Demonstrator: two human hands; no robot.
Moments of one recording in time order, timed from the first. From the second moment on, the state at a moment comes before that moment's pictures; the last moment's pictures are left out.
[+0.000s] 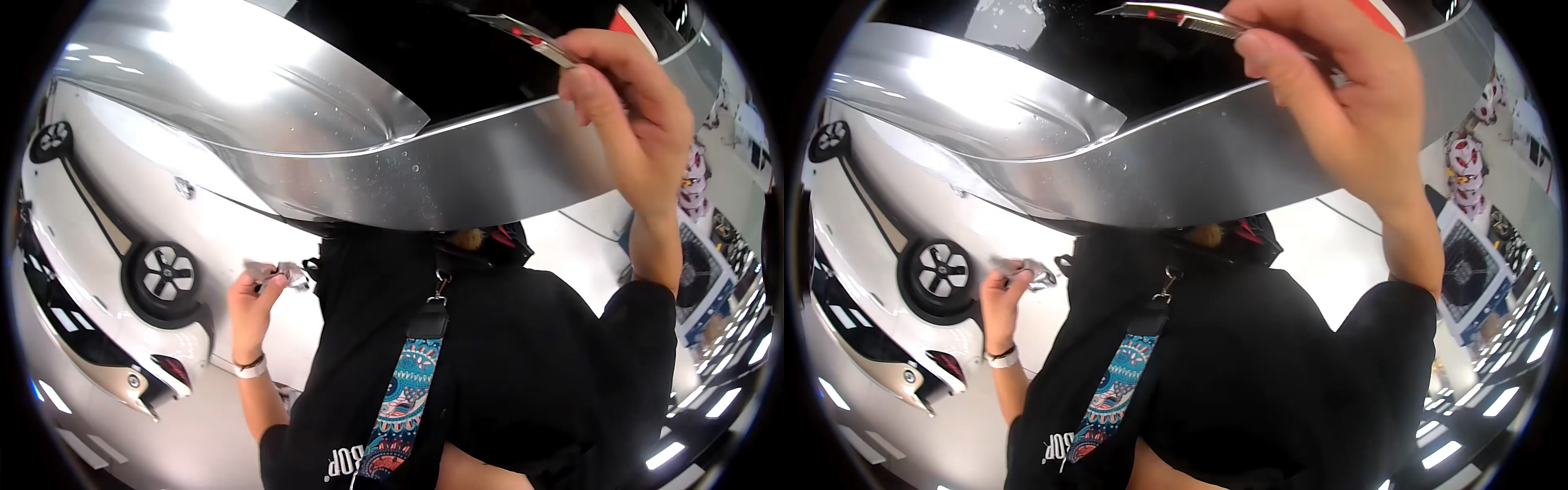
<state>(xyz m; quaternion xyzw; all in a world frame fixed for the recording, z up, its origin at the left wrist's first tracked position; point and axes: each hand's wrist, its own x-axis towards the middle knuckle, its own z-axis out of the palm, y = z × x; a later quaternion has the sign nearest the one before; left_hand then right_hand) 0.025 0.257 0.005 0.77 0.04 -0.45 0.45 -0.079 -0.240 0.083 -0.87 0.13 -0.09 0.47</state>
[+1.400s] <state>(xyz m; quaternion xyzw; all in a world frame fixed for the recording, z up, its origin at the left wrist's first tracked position) 0.169 -0.048 0.027 0.45 -0.89 -0.01 0.09 -0.064 -0.182 0.000 -0.75 0.32 -0.29 0.51</state>
